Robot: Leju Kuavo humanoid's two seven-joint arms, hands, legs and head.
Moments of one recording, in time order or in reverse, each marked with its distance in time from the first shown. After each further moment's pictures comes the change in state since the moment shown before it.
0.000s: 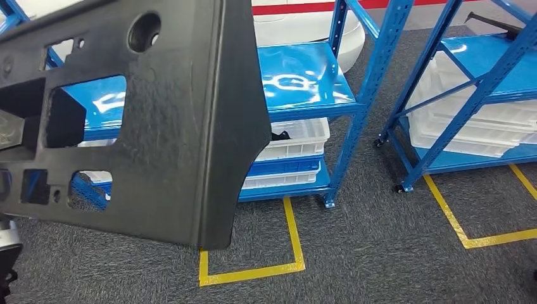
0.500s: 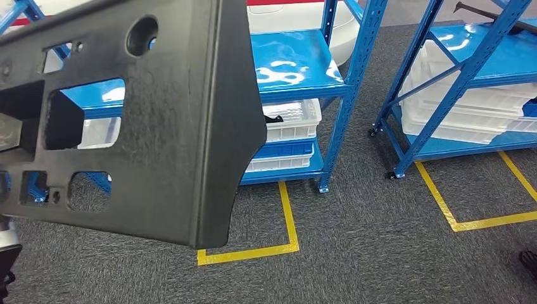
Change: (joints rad) left arm 0.015 0.006 0.011 0.001 -0.001 0.003 -0.004; right arm 0.004 0.004 -0.012 0.002 -0.008 0.017 -0.008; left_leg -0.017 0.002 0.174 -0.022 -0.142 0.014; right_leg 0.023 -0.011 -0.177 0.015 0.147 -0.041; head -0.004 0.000
